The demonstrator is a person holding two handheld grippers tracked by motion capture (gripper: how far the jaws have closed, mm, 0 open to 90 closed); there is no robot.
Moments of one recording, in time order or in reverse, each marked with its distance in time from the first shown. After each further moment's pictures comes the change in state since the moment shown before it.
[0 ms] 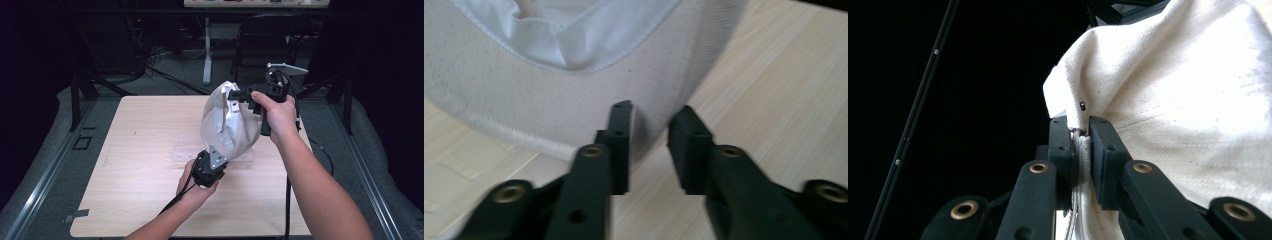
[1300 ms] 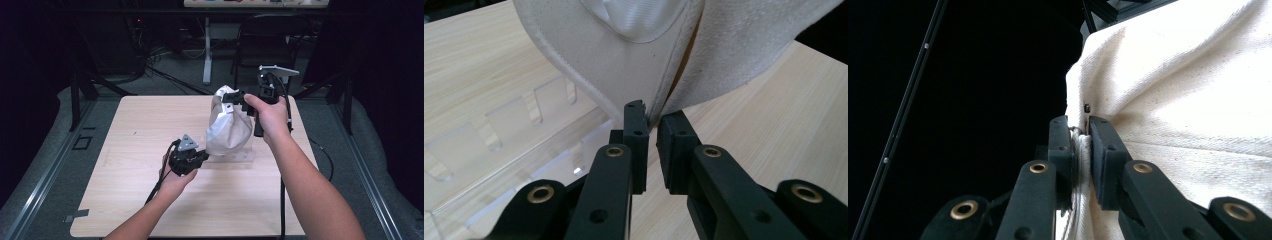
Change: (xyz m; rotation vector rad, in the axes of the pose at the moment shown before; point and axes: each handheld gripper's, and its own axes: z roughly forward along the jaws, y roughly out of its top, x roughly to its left) left arm 0.069 -0.026 -0.005 -0.036 -0.169 -0.210; right arm -0.002 -0.003 0.020 0.021 -0.027 -0.007
